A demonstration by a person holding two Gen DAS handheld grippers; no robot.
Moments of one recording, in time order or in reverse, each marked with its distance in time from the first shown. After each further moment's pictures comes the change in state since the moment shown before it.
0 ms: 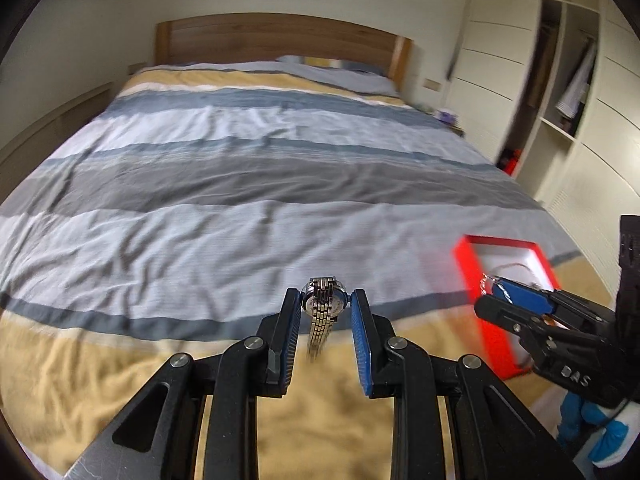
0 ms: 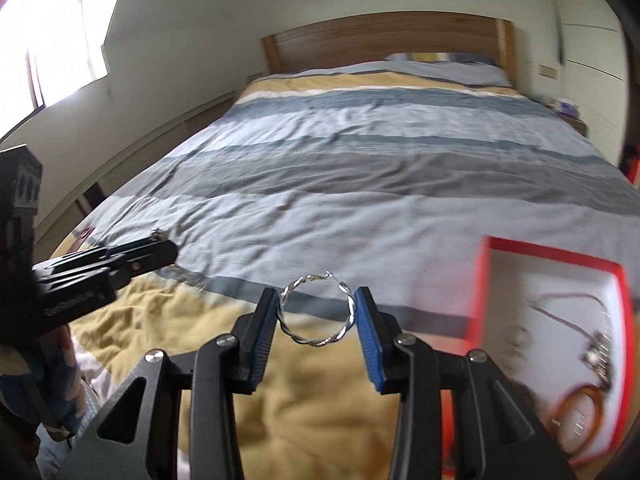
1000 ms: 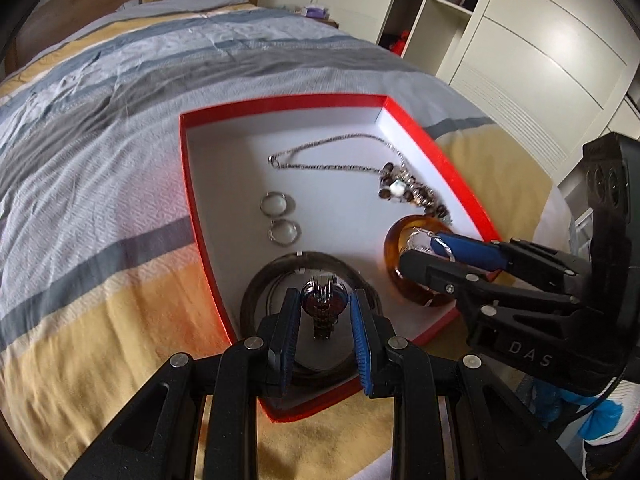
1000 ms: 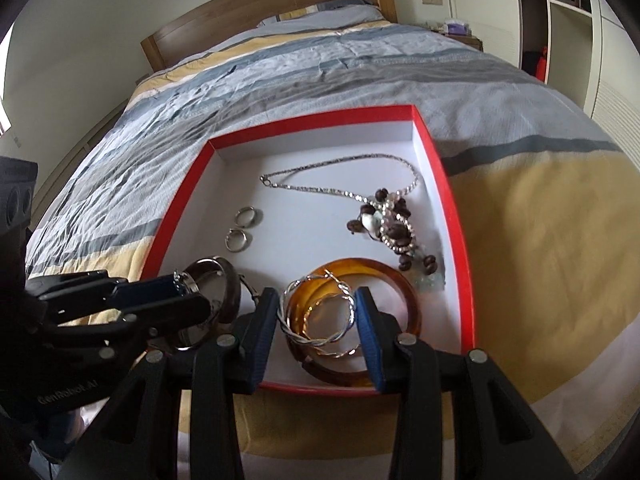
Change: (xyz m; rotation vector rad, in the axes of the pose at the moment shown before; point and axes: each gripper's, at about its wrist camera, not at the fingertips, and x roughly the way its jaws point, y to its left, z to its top) left arm 0.127 -0.223 -0.051 0.268 0.333 -0.296; right arm -0.036 -0.176 -0.079 0.251 0.137 -0.197
